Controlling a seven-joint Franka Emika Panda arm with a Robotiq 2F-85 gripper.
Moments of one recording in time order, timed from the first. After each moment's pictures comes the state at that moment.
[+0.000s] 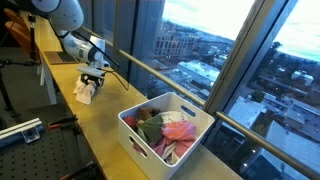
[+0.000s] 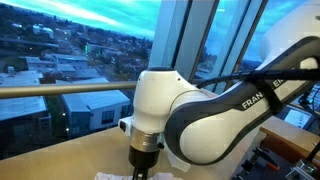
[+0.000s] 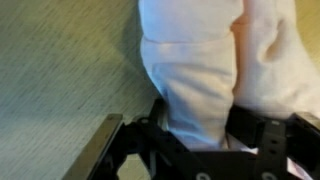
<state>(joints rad) 0.46 0.89 0.26 -1.61 -0.19 2.41 -0.13</state>
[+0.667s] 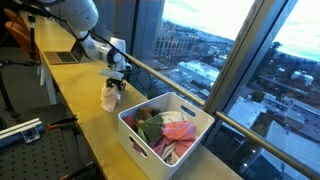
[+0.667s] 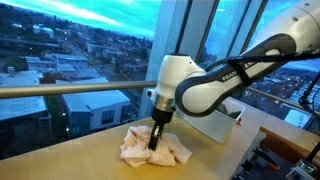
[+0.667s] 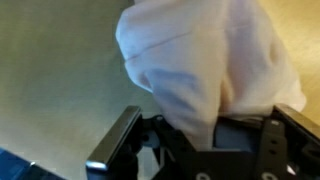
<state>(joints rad) 0.36 0.83 0.11 -1.62 -0.21 2.45 -0.12</state>
